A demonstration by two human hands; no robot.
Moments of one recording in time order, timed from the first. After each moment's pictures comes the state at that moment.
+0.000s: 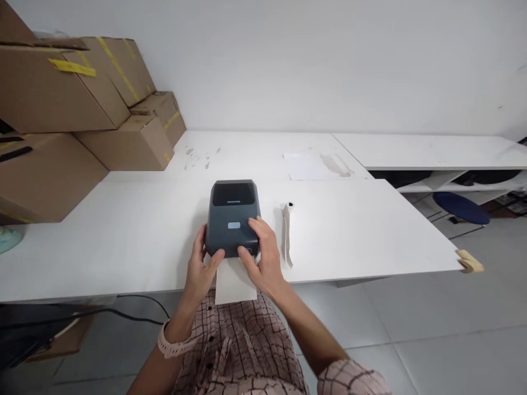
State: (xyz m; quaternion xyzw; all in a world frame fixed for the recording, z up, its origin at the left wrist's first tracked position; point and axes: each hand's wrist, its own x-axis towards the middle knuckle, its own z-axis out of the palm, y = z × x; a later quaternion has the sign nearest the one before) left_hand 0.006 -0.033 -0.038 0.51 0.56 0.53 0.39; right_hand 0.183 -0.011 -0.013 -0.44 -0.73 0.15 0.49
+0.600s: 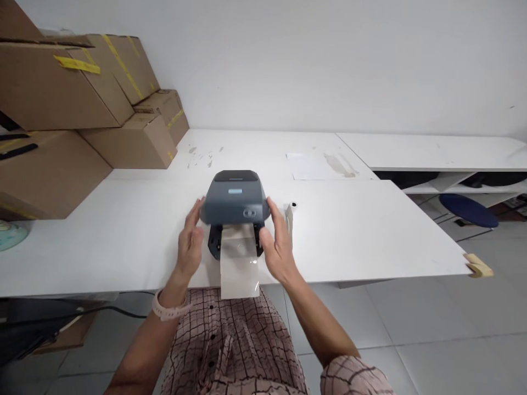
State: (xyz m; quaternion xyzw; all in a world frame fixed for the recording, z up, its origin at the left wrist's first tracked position) left_hand -0.023 0.016 -0.011 0.61 0.46 0.59 0.26; right_hand 0.200 0.010 0.005 -0.47 -0.69 0.24 0.50
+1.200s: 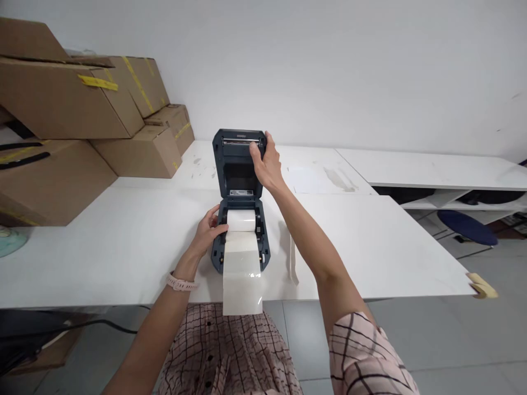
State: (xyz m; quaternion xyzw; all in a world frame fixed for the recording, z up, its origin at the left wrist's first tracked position) left_hand -0.034 0.087 -0.027 0.49 0.55 0.50 0.45; right_hand 0.168 0.242 0.078 -0.48 -0.70 0.16 0.50
